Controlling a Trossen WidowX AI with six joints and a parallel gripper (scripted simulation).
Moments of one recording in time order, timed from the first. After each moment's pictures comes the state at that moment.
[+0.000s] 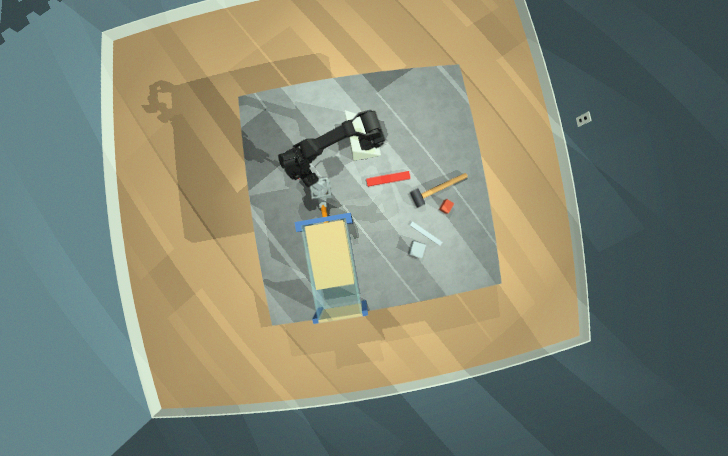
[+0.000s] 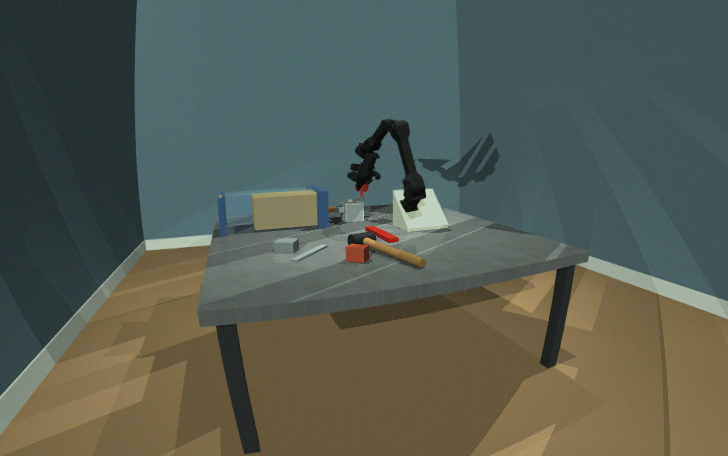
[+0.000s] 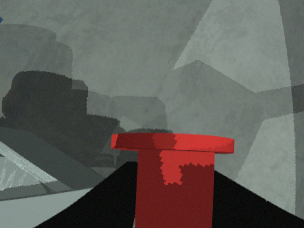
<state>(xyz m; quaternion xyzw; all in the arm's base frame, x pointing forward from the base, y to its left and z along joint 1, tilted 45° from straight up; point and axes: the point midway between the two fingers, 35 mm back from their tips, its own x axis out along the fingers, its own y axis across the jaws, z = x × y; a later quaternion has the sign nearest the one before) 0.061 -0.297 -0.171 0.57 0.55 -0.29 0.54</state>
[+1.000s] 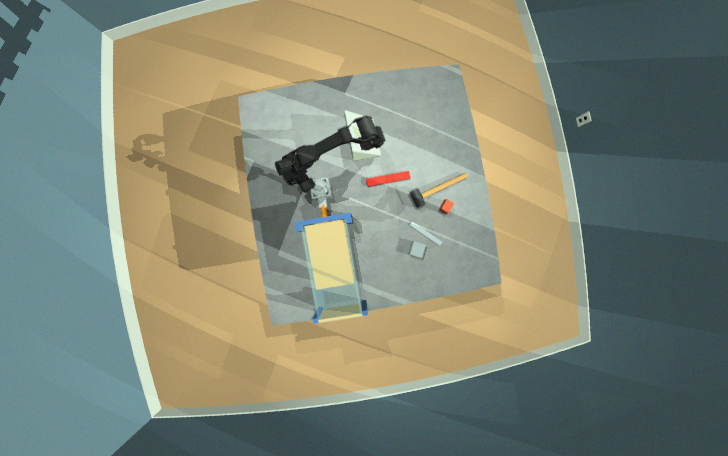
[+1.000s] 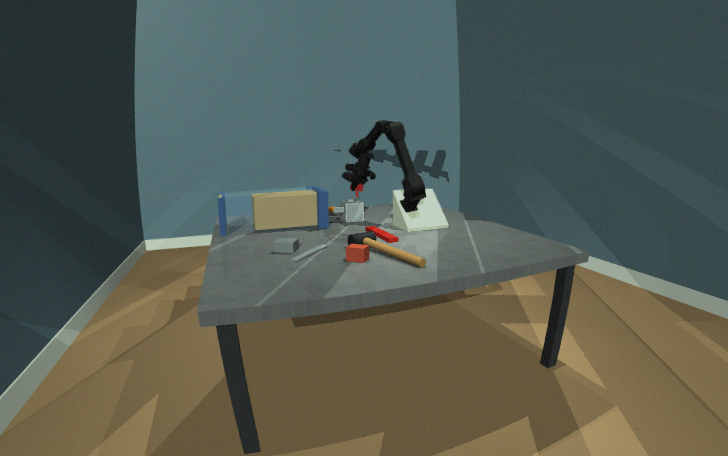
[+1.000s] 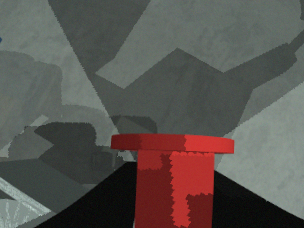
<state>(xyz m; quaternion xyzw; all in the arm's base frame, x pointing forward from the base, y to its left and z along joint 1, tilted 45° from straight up) 0.079 -0.313 -0.183 0.57 0.55 -0.30 0.53</state>
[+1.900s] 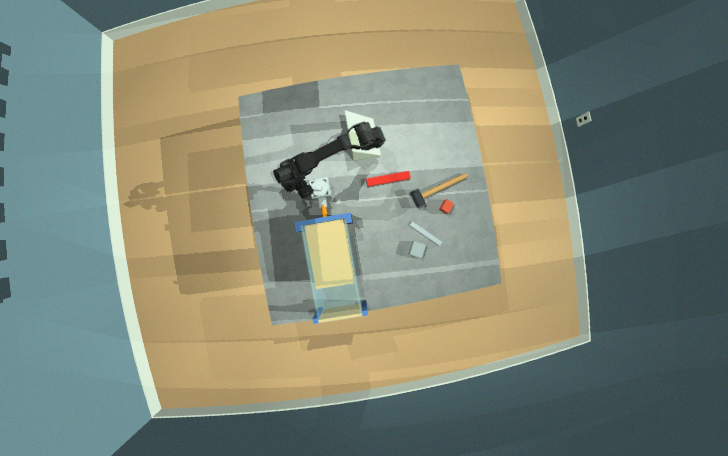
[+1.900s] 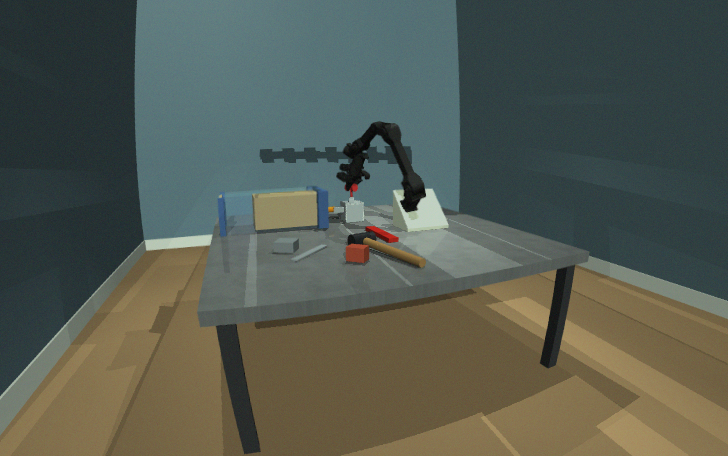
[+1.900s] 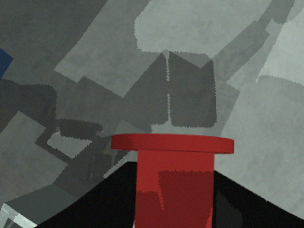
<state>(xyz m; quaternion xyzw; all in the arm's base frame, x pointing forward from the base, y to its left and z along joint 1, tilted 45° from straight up) 0.104 -0.326 -0.190 0.56 0.55 -0.30 0.54</state>
